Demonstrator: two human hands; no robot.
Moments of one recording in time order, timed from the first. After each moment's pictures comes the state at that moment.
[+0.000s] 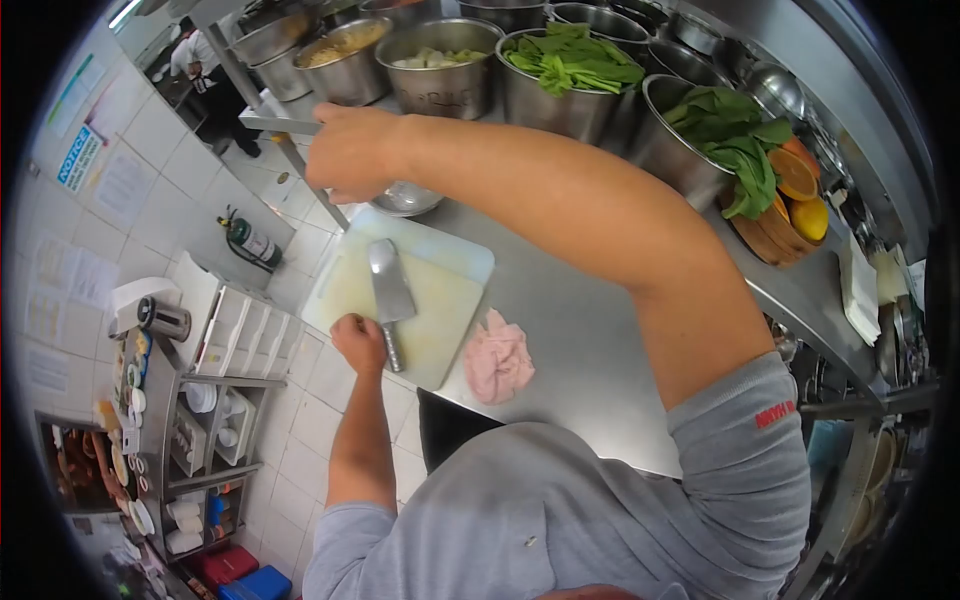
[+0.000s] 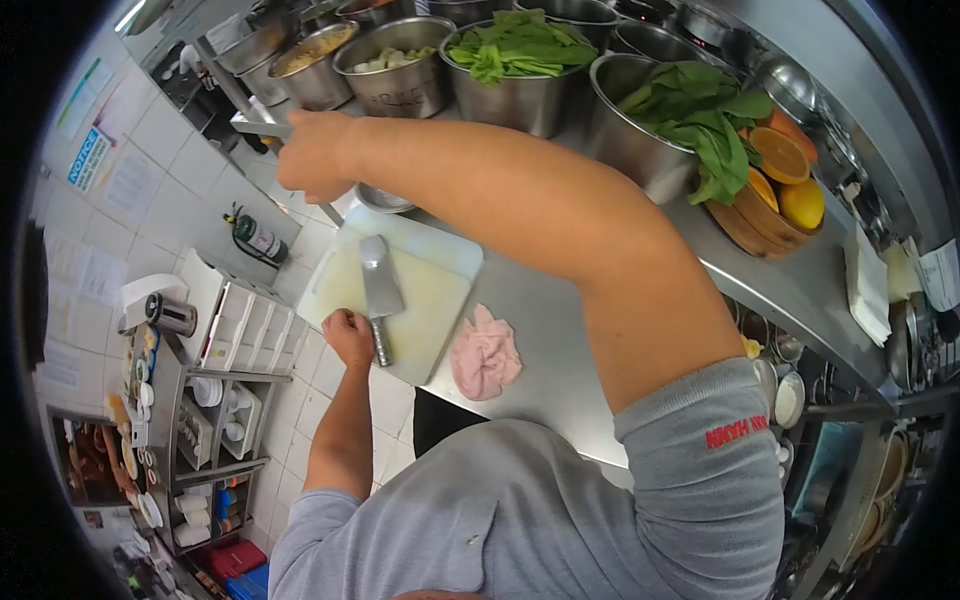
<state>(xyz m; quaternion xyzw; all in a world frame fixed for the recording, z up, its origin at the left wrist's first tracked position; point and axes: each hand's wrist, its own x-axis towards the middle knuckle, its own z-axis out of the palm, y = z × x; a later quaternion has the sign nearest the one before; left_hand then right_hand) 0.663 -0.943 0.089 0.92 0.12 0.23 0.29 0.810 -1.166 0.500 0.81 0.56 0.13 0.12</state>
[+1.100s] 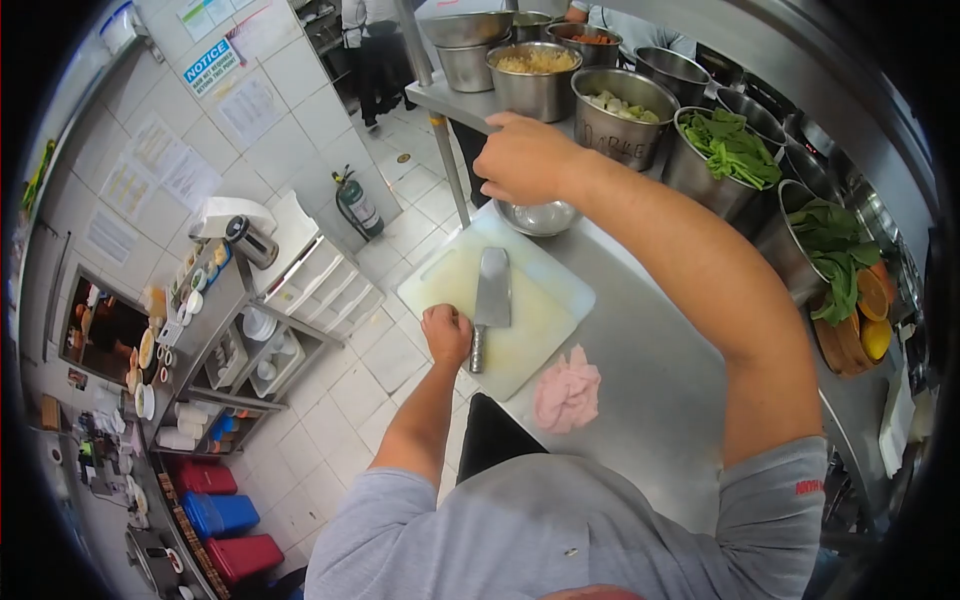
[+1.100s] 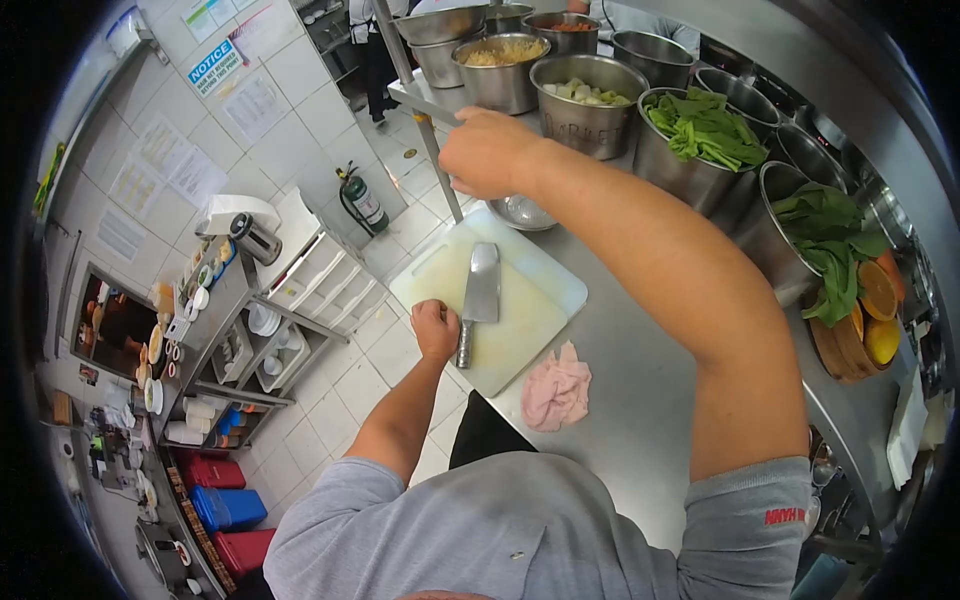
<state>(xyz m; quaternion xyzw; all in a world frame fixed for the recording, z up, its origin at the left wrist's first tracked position) 0.660 -0.943 0.099 0.91 0.14 0.25 0.30 0.816 -1.160 0.497 0.82 0.55 0.15 0.06</state>
